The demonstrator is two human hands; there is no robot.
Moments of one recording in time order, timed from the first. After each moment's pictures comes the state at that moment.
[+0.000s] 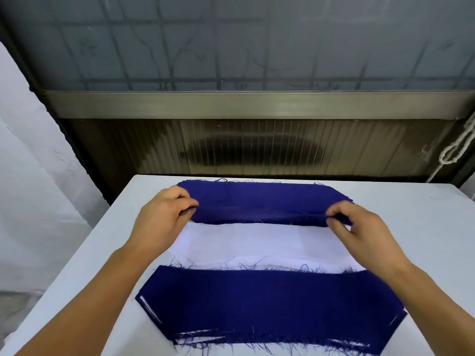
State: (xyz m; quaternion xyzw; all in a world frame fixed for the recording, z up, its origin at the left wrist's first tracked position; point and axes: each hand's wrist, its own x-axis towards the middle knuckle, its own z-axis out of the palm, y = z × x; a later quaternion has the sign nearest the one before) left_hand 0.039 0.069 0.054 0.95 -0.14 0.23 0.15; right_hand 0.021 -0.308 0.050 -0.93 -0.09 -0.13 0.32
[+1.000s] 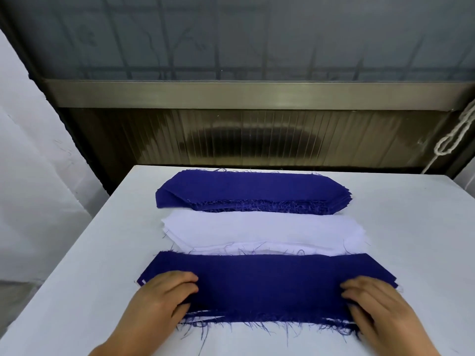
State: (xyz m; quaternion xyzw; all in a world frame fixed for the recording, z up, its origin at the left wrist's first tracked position) left_hand -0.086 0.073 -0.036 0.92 -0.29 0.22 0.16; right_hand -0.083 -0.337 -0.046 -0.90 -0.26 -0.31 0.18
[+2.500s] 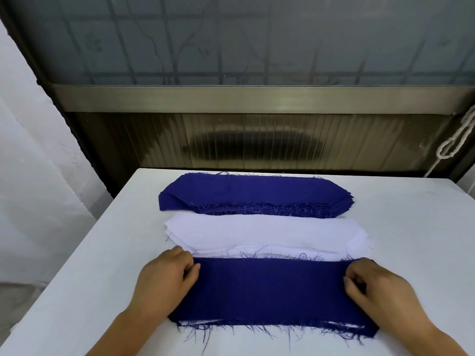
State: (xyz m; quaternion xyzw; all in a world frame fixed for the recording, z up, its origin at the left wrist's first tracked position) left_hand -0.051 0.060 -0.027 0.98 -0.07 0.15 0.12; right_hand -0.060 -0.336 -0.016 -0.98 -0.05 -0.10 0.17
